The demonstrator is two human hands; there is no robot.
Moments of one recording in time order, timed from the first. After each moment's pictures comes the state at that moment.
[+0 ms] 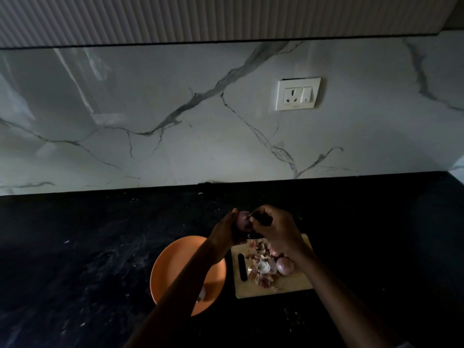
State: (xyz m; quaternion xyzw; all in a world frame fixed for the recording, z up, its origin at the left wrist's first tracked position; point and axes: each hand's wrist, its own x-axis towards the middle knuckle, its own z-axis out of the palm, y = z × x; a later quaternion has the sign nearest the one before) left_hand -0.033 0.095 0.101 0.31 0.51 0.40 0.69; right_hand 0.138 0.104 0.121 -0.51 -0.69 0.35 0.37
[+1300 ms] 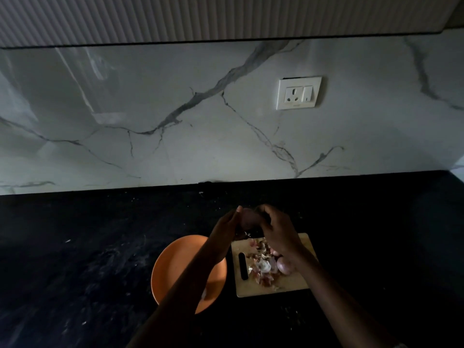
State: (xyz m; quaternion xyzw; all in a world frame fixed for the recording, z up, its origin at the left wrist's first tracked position) left_hand -0.028 0.085 0.114 0.40 0.53 0.42 0.62; right_hand 0.133 0.104 0.109 -0.53 -0.71 0.31 0.35
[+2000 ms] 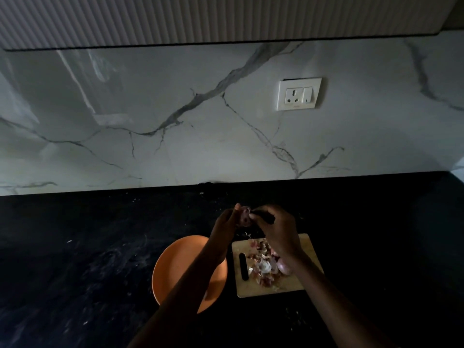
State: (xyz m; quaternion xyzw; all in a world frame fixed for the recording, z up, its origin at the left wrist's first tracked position) left_hand -0.025 0.080 0.125 0.41 0.55 0.45 0.57; right_hand 0.125 0.095 0.118 -0.53 -0.66 0.29 0.44
